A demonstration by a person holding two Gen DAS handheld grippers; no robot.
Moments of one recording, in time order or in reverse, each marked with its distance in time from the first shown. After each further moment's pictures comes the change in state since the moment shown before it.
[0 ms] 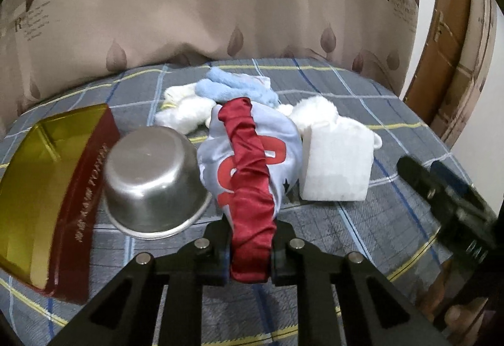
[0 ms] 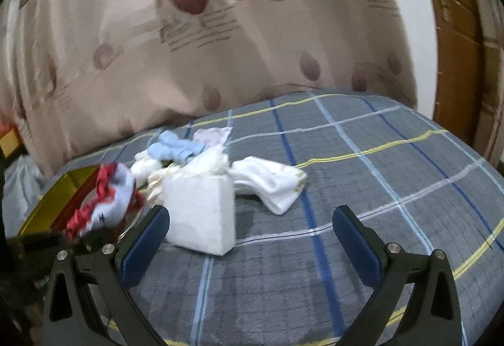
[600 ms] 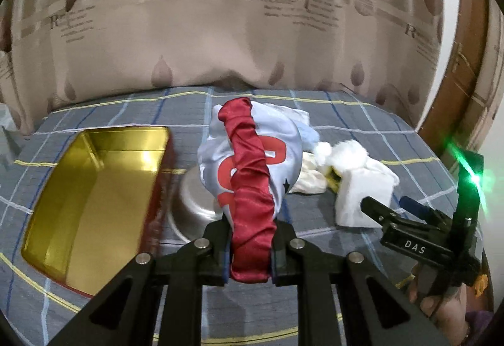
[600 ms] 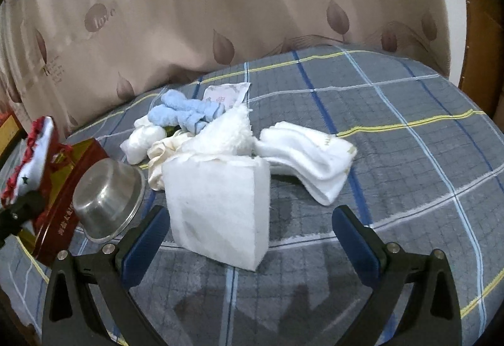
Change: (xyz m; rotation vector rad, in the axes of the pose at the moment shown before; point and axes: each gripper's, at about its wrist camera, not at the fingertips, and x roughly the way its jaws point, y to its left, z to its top) left arm -0.048 0.052 0.026 -0.088 -0.055 0.084; right arm 0.064 0.020 0.010 0.011 0.220 0.037
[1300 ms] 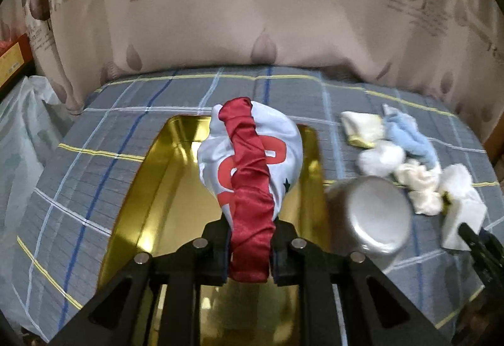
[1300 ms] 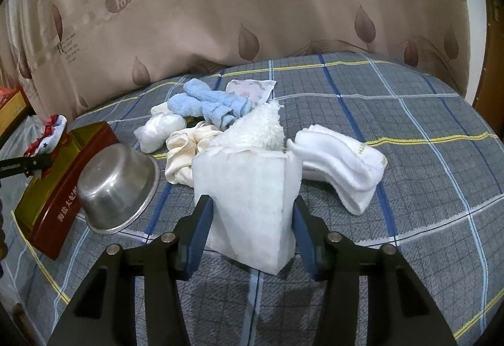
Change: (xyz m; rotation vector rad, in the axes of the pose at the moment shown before) left arm 0.043 0.132 0.035 -0.096 0.145 0.234; right arm 0.009 0.024 -0.001 -0.094 0.007 0.025
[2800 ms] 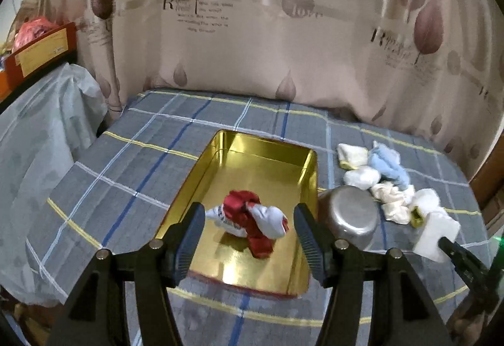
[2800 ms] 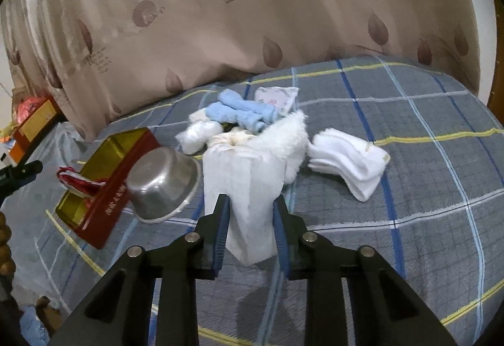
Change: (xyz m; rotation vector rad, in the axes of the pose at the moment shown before) left arm -0.115 0.025 -0.044 -0.143 -0.168 0.002; right arm -0.048 0.002 0.002 0.021 -0.007 0.163
